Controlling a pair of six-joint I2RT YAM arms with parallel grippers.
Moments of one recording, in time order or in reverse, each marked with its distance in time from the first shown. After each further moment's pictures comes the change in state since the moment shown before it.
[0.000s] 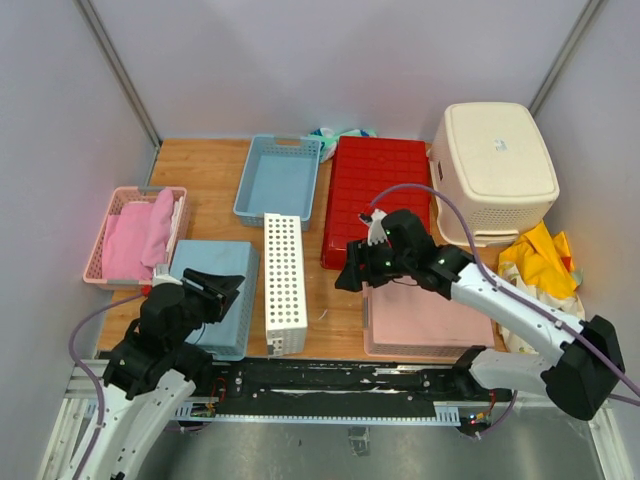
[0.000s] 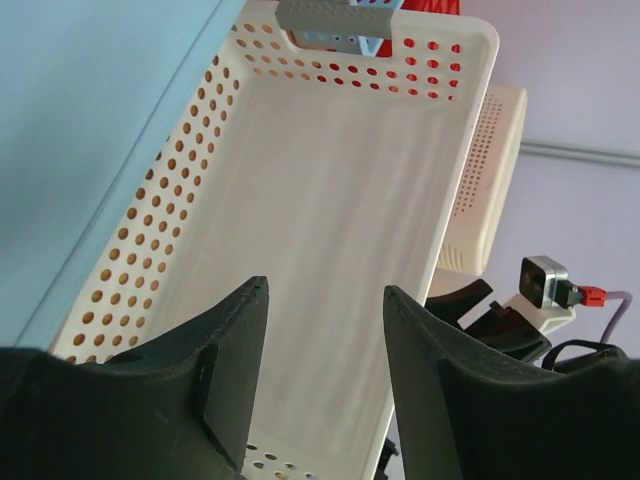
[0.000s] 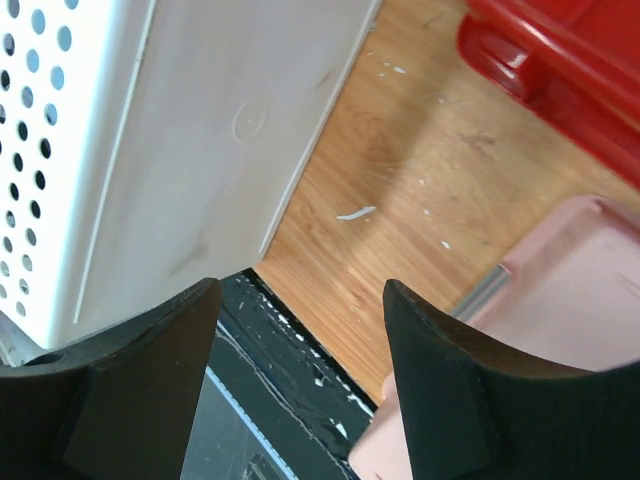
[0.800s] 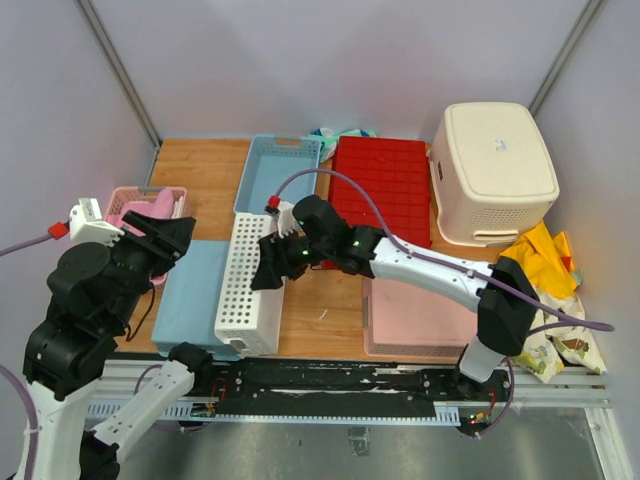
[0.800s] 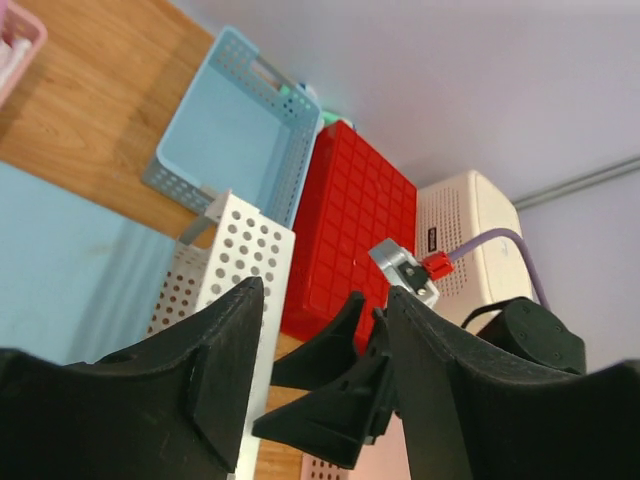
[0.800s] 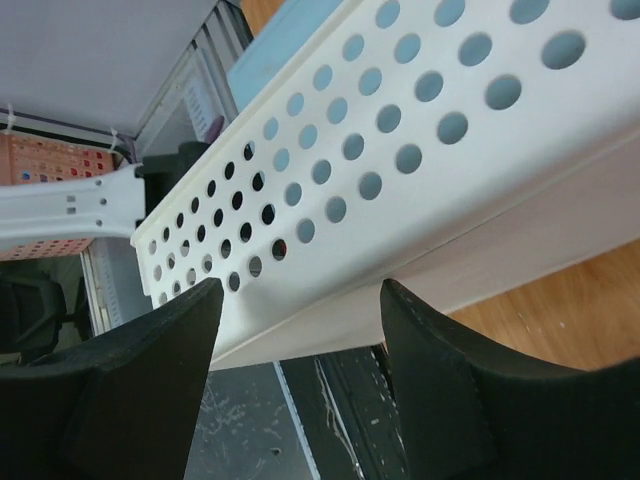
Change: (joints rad) left arm 0.000 0.444 0.790 -0.124 -0.238 0.572; right arm 0.299 0.482 0.433 0.213 -0.127 0.064
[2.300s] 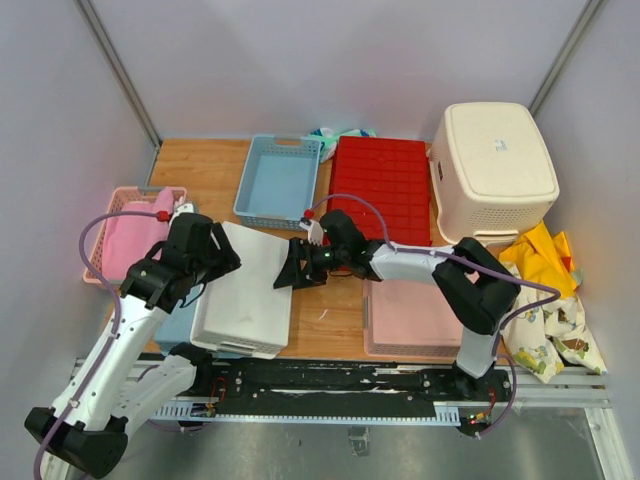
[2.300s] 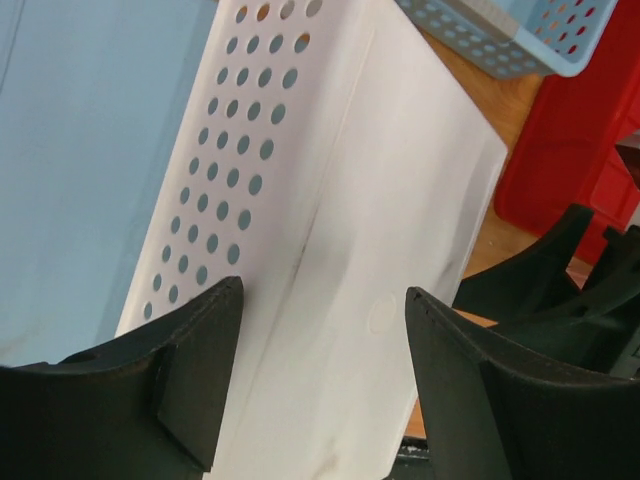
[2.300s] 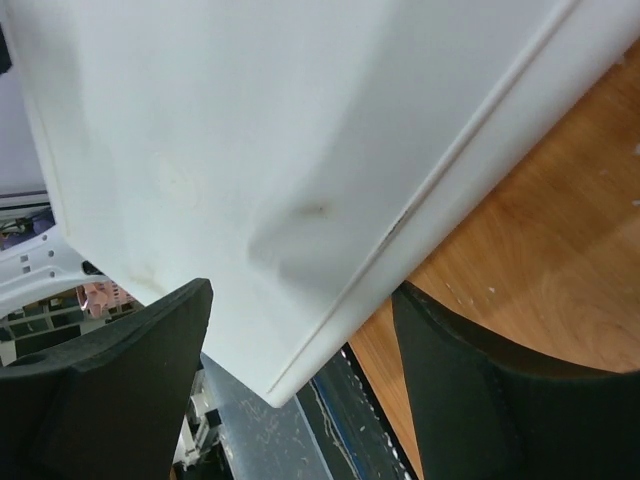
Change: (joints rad) left arm 0.042 0.222 -0.351 -0.023 0.059 0.136; right arm -0.185 0.177 -0.287 0.399 -0.205 0.298
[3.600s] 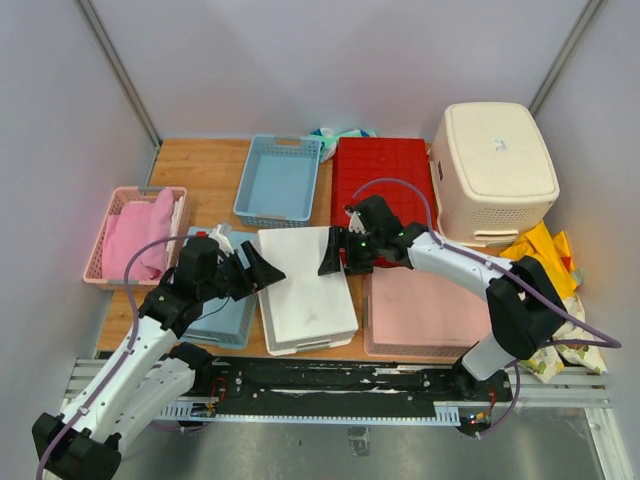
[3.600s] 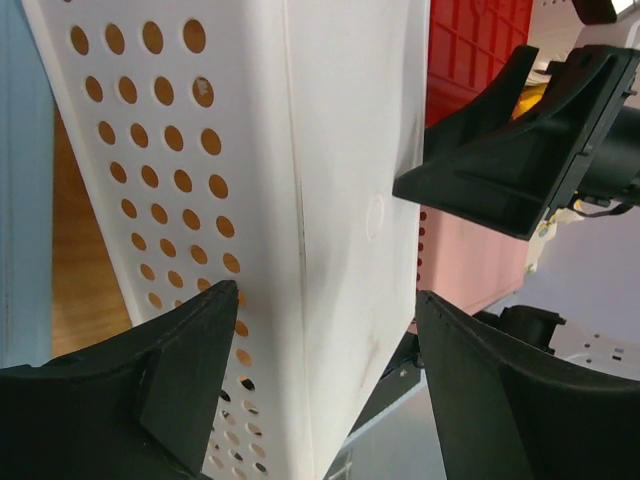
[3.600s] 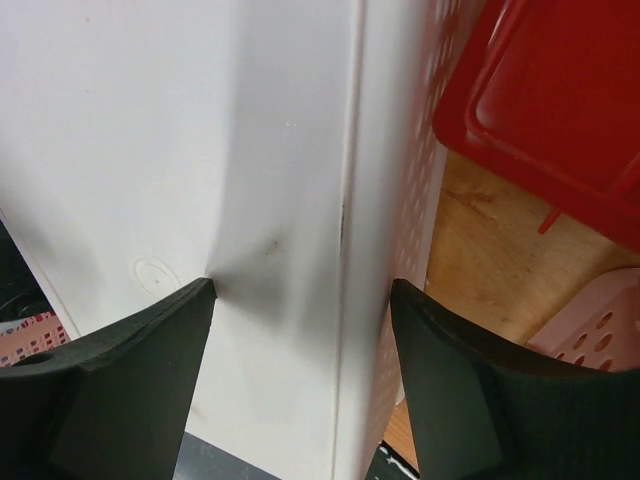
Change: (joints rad) left arm -0.033 -0.123 -0.377 0.446 0.549 -0.149; right arm -0.145 -0.238 -0.012 -0.490 0.241 -0.187
